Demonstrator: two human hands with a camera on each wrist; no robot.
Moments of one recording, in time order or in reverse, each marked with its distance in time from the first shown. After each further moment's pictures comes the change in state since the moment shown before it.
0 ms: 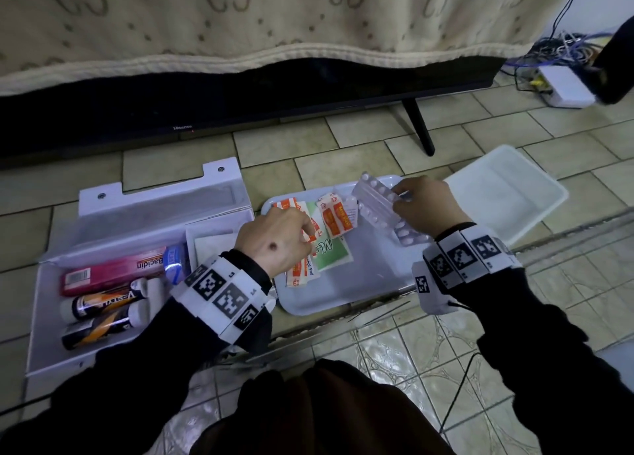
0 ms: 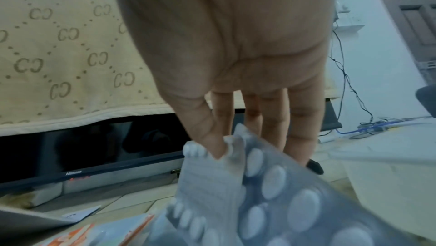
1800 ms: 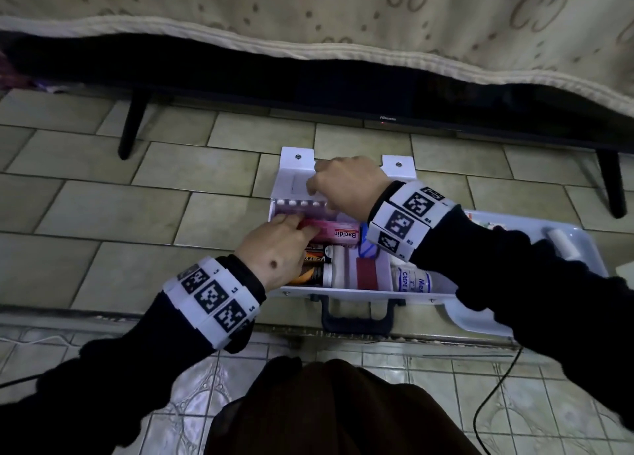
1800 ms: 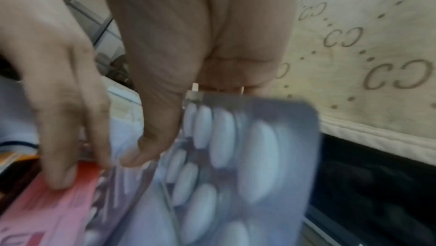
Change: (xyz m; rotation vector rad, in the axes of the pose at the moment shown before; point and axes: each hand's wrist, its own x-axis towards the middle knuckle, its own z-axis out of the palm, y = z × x) left_hand -0.114 -0.223 -0.013 0.190 0.122 -0.048; right_hand -0.071 -0.315 0.133 -0.809 -0.247 -1.051
